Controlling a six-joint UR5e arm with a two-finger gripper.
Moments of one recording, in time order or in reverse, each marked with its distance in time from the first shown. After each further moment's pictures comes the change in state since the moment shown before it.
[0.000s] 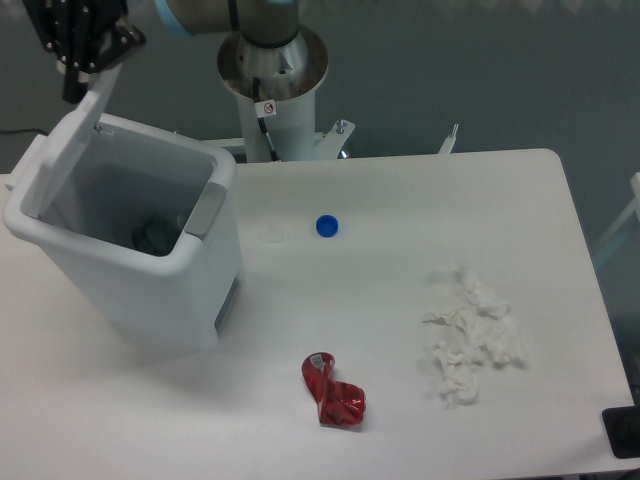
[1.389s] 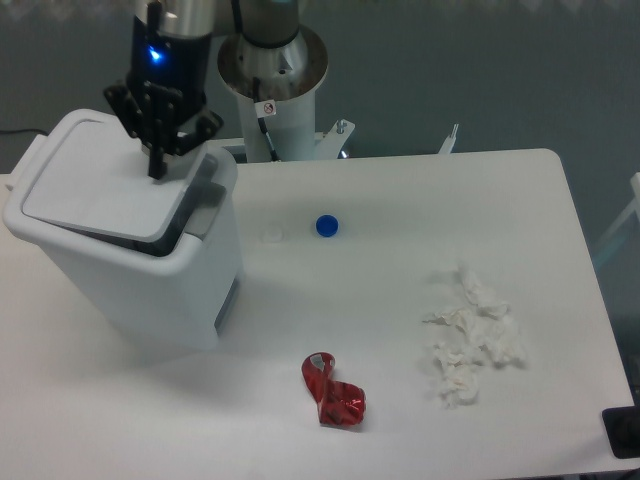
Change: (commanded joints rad) arm 0.083 -0.117 -0.064 0.003 0.049 0.020
